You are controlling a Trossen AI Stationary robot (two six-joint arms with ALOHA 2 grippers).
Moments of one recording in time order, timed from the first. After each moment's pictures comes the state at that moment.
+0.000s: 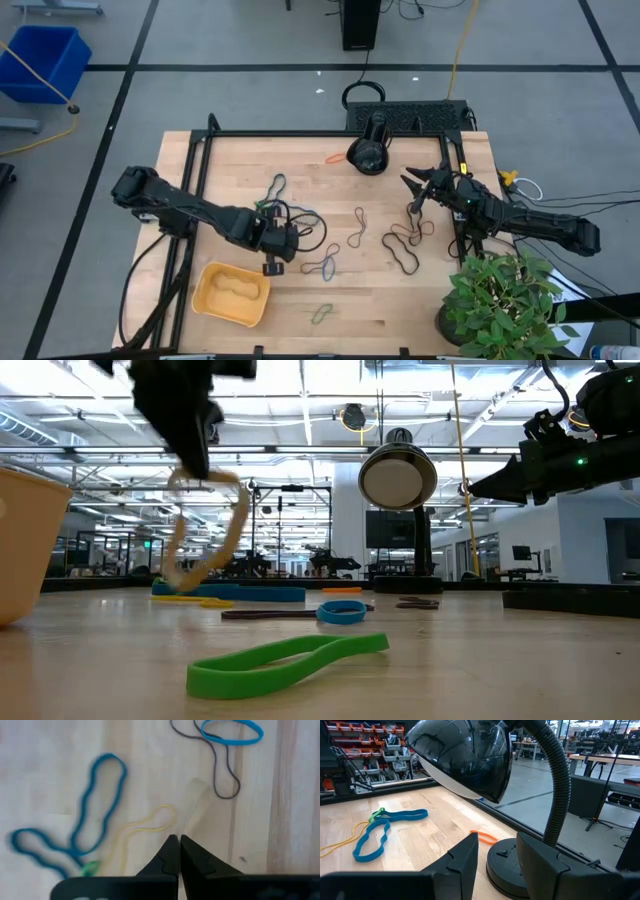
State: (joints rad) left arm -0.31 1.61 1.29 -0.96 -0.24 -0.31; right arm -0.33 0.29 0.02 0.20 0.29 0.01
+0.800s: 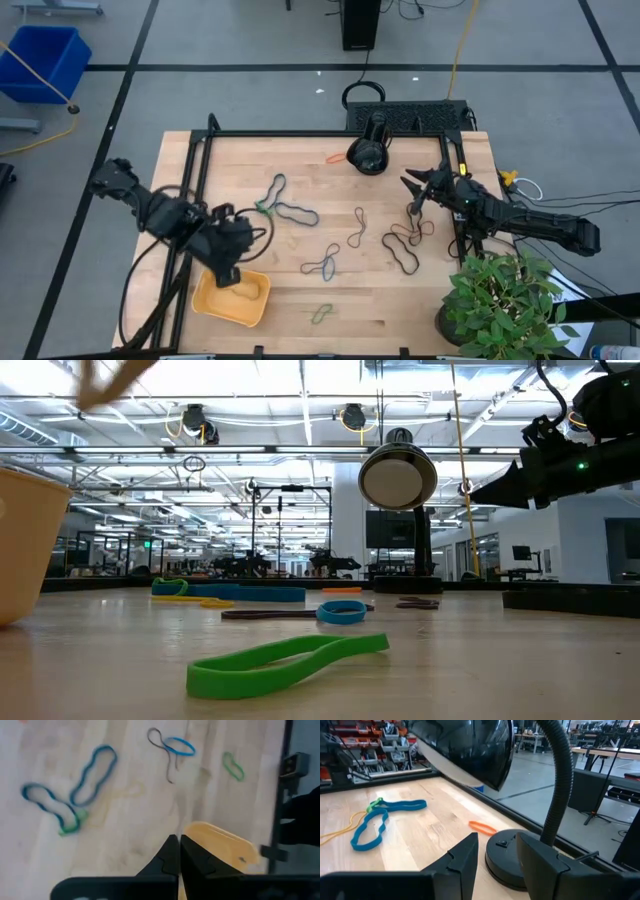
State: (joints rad) left arm -0.58 1.40 1.59 -1.38 -0.25 -0.77; right arm -0.33 0.29 0.02 0.15 0.29 0.01
